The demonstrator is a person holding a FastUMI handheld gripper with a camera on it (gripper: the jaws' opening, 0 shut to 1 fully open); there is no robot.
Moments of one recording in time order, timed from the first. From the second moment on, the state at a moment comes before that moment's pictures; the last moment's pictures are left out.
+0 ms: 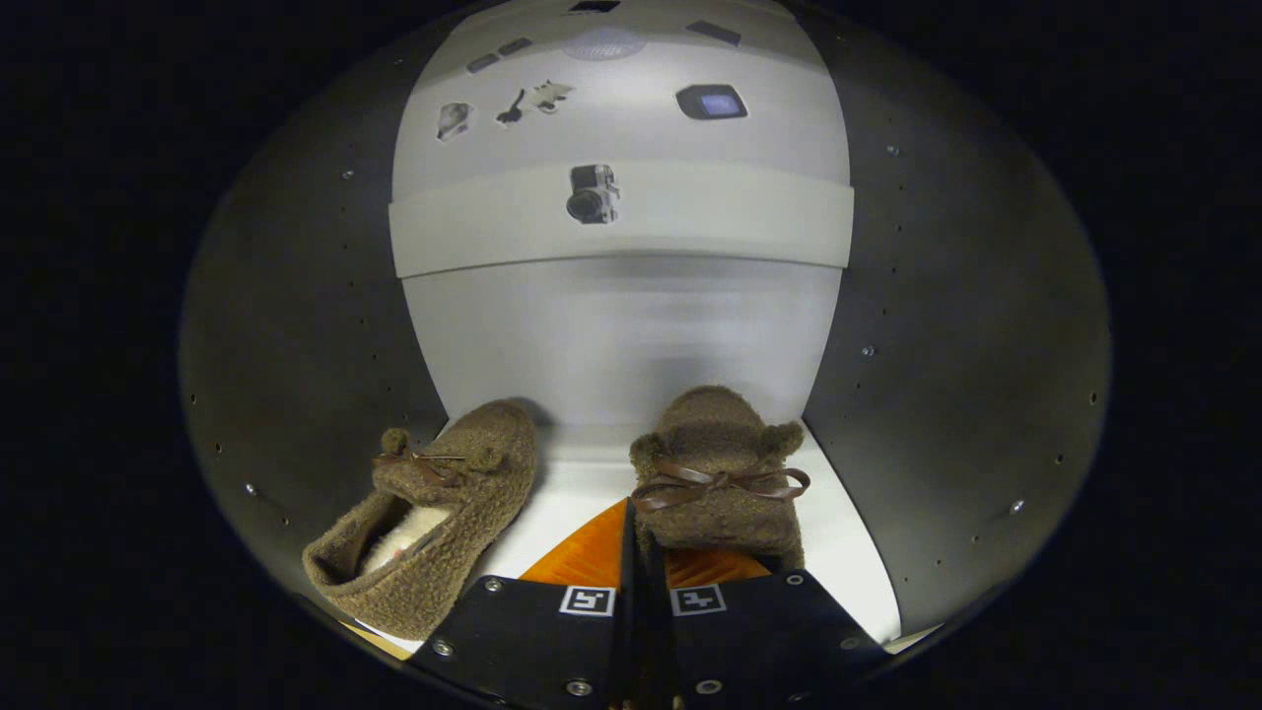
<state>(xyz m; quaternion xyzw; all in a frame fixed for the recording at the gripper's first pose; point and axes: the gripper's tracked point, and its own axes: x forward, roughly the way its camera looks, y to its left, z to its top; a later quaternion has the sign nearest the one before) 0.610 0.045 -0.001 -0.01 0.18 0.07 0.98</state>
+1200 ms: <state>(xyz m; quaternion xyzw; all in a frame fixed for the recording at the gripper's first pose) 0.462 0.039 0.069 -0.02 0.10 0.04 0.99</state>
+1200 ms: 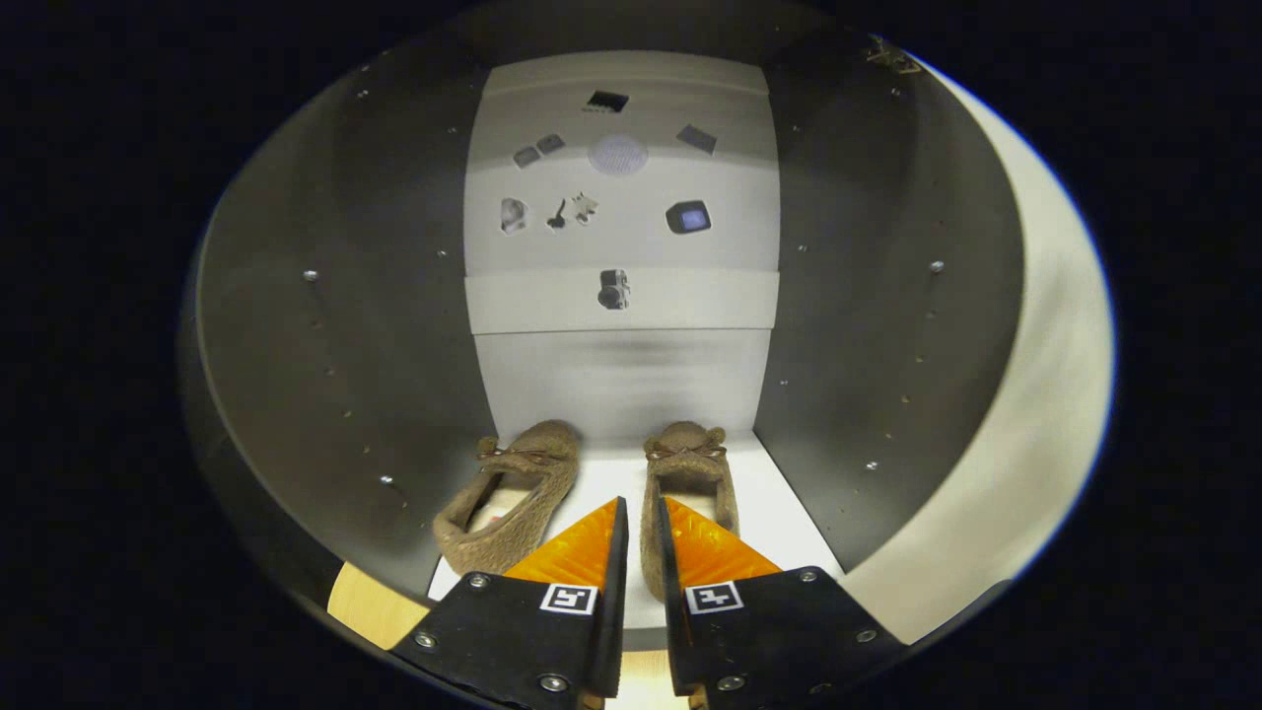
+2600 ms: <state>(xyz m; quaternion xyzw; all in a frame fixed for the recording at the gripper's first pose) 0.043 -0.210 0.064 0.04 -0.01 -0.15 0.99</state>
